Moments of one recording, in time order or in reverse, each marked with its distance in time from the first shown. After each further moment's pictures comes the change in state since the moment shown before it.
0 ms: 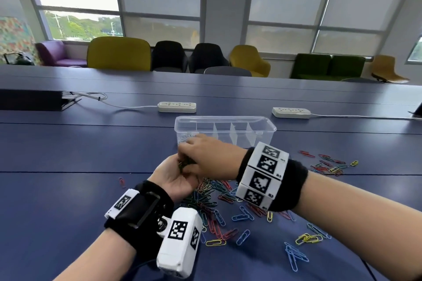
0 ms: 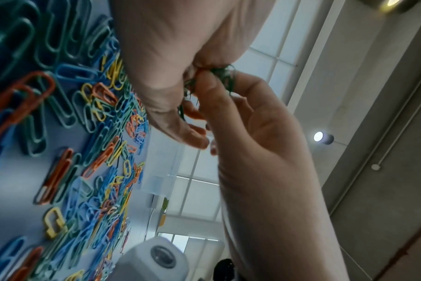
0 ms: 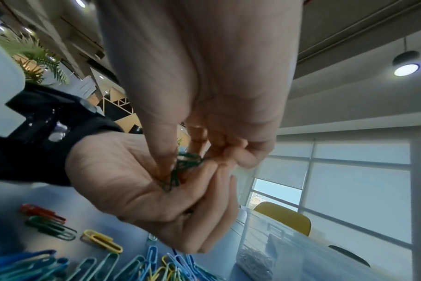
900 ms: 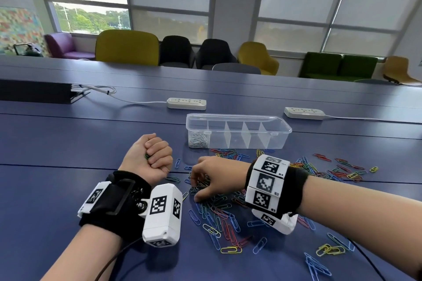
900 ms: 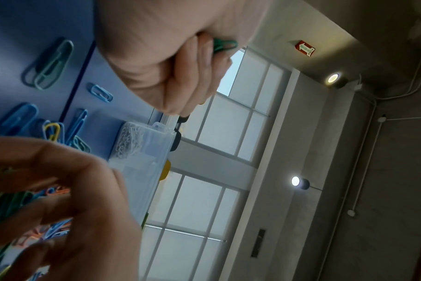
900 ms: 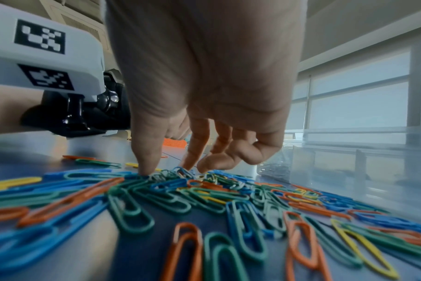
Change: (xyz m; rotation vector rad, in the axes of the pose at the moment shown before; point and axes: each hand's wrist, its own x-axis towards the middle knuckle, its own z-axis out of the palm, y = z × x) left_hand -0.024 0.066 -0.041 -0.087 0.006 0.222; right_hand 0.017 0.011 0.040 0.266 -0.281 0.050
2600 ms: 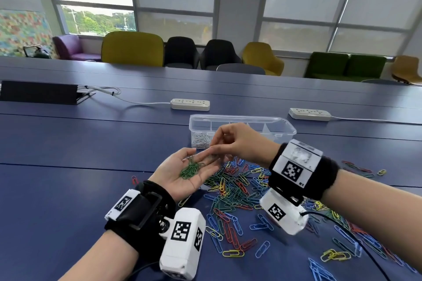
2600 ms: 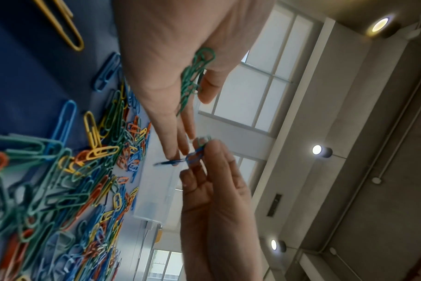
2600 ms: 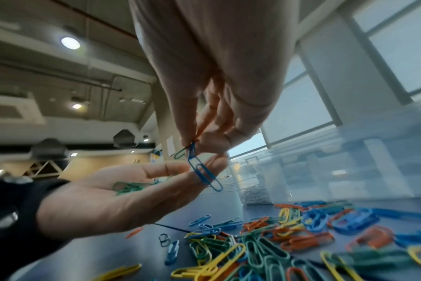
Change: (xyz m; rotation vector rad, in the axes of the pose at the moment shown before) left_hand 0.006 -0.053 0.025 0.102 0.083 -0.181; right_hand -0.014 0.029 -0.034 0.684 0.424 0.042
